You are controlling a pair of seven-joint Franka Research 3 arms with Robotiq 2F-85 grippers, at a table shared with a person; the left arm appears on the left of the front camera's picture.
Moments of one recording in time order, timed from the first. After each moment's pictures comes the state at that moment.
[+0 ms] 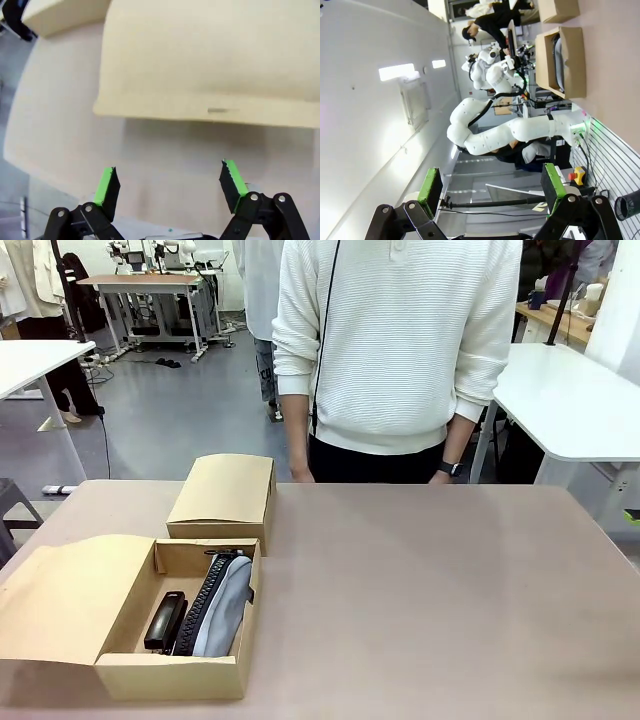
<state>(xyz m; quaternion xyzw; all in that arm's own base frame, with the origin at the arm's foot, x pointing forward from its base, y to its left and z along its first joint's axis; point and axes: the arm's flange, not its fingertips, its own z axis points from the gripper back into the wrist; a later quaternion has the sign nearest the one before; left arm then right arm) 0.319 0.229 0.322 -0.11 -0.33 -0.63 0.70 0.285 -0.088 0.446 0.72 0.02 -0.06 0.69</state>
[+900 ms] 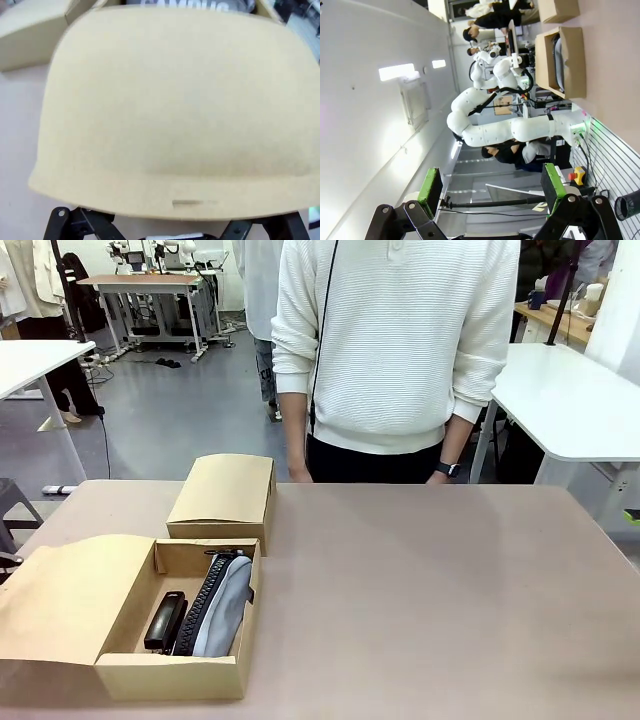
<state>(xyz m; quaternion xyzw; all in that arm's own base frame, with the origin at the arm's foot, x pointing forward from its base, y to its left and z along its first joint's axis) 0.329 0.185 0.274 -0.28 -0.35 -0.60 0.66 0.285 -0.088 0.446 0.72 0.02 -0.06 0.69</state>
